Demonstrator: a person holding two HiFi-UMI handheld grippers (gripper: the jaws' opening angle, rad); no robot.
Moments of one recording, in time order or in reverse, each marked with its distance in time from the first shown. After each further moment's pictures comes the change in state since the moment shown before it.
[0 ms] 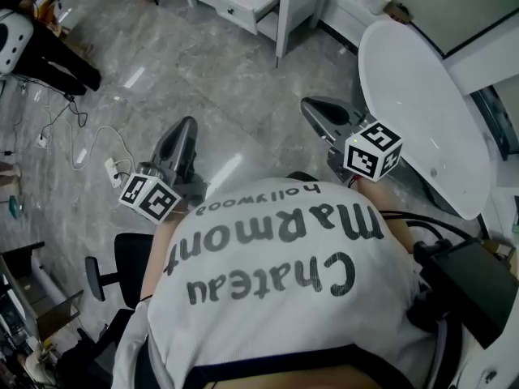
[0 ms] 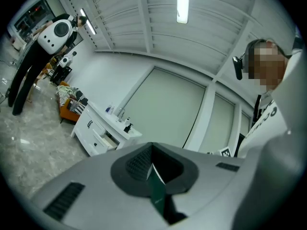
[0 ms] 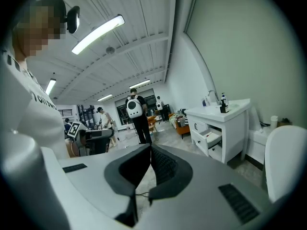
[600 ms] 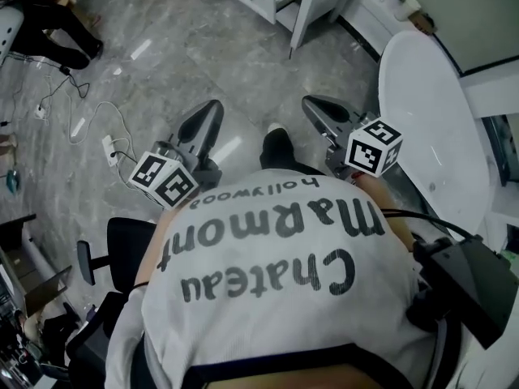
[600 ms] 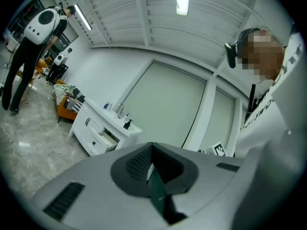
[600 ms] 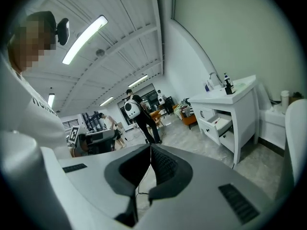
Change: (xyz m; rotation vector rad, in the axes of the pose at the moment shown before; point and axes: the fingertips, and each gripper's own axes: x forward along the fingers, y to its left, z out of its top) left arm 0.035 -0.002 -0.023 0.054 0.049 -0.026; right arm 0.042 -0.013 -0.029 0.132 0.036 0.096
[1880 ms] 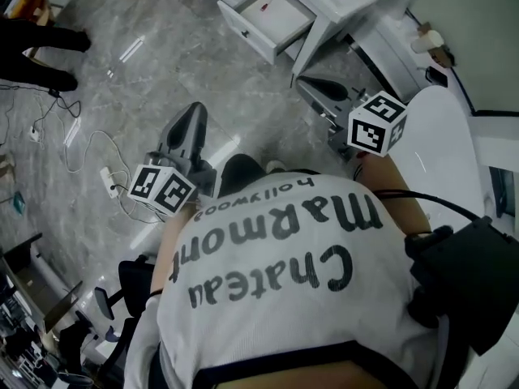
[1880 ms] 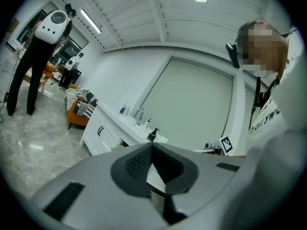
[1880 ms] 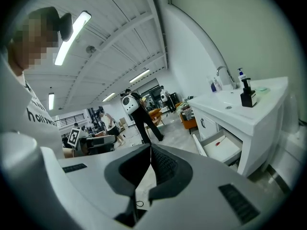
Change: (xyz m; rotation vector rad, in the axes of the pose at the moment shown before) left arm 0.233 0.209 0.092 -0.028 -0.021 0.204; right arm 0.191 -0.243 0.171 -0.044 0.087 0.087
